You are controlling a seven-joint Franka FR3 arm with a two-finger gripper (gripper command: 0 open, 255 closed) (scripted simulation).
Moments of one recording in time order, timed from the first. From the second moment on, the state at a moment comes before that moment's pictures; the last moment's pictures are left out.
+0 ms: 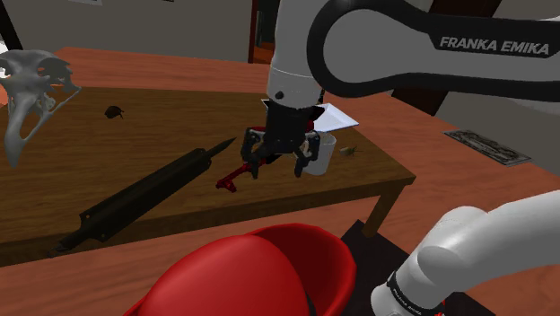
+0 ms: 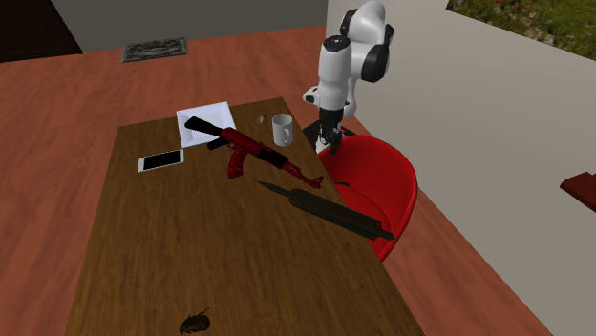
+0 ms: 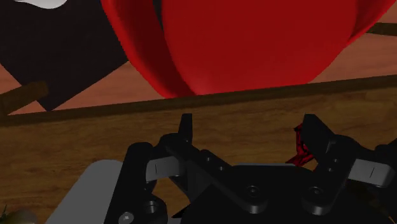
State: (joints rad) arm -0.14 -0.50 0.59 -2.12 0.31 1.68 0.90
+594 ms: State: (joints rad) arm -0.28 -0.06 0.90 -1.78 0.06 1.74 1.52
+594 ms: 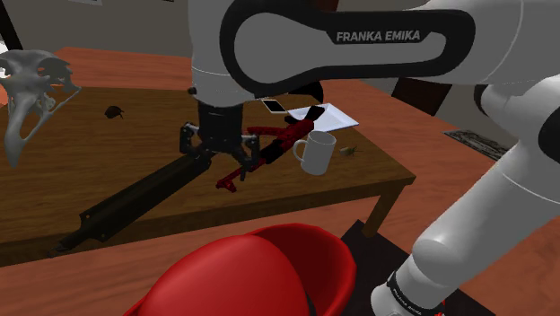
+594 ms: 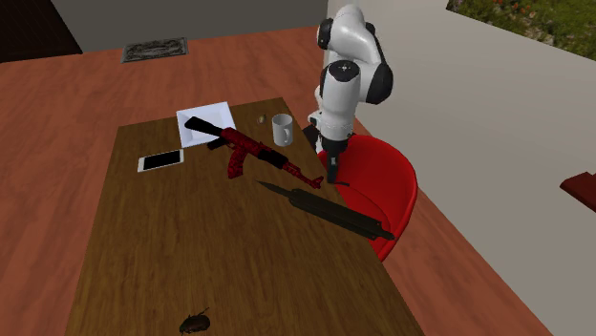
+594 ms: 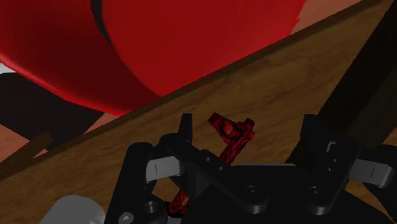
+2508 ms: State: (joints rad) arm -0.01 0.48 0.85 -1.37 -0.36 1.66 2.08
